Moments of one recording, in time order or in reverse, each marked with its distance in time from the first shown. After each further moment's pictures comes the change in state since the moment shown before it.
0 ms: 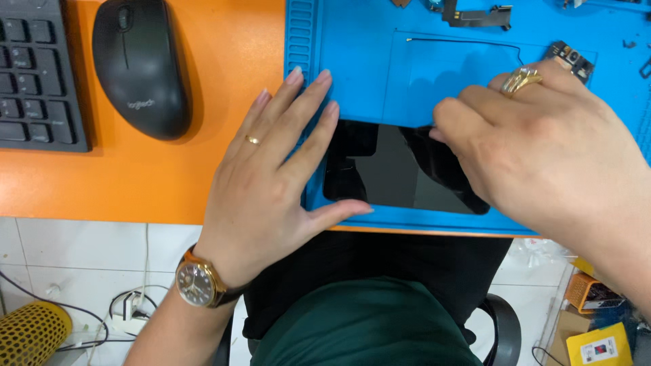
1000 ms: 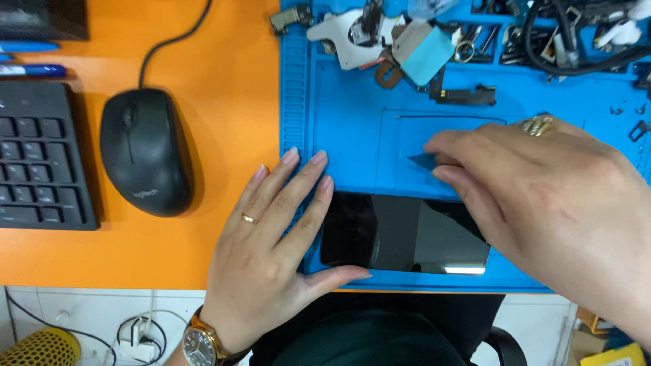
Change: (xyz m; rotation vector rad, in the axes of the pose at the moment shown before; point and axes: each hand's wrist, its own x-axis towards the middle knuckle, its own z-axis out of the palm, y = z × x) left_hand 0.014 -0.001 -0.003 0.001 -0.032 -0.060; right_hand 0.024 0.031 -0.017 0.541 0.080 0.149
